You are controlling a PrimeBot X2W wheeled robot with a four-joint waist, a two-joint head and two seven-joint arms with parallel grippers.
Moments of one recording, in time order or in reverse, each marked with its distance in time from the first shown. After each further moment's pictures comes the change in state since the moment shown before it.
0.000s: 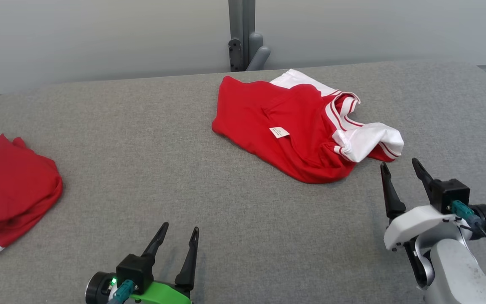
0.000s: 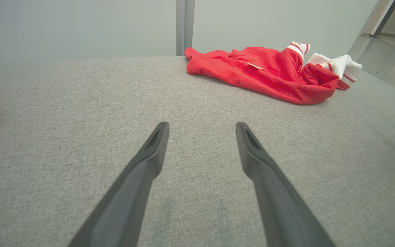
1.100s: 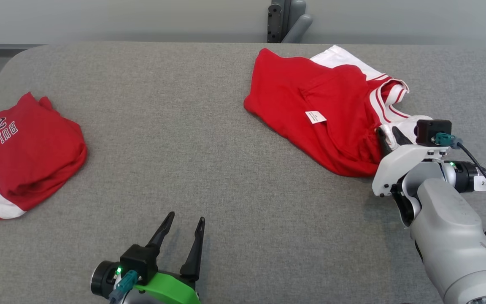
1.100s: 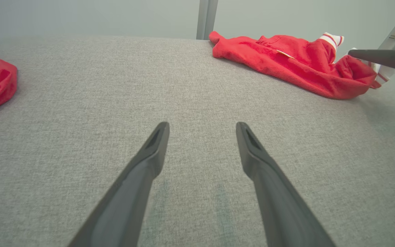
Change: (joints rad) left arm -0.044 0.000 -0.034 -0.001 -0.029 -0.001 0.000; right arm -0.472 -0.004 0.023 0.597 0.083 0.000 0.063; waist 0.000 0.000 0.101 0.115
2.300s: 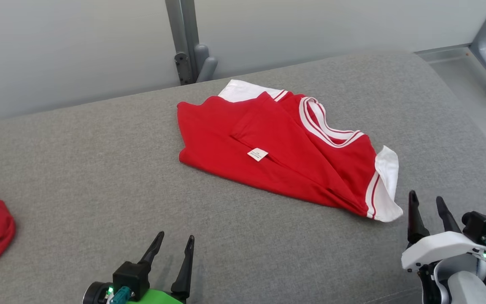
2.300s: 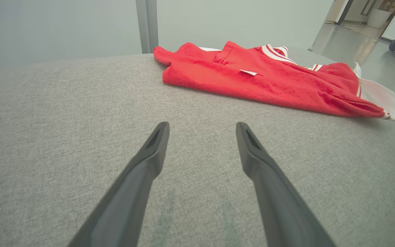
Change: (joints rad) left arm 0.060 0.000 0.047 0.021 0.021 -0.001 0.000; right arm 0.538 0.049 -0.138 -0.530 0.161 0.000 -0.063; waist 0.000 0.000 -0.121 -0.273
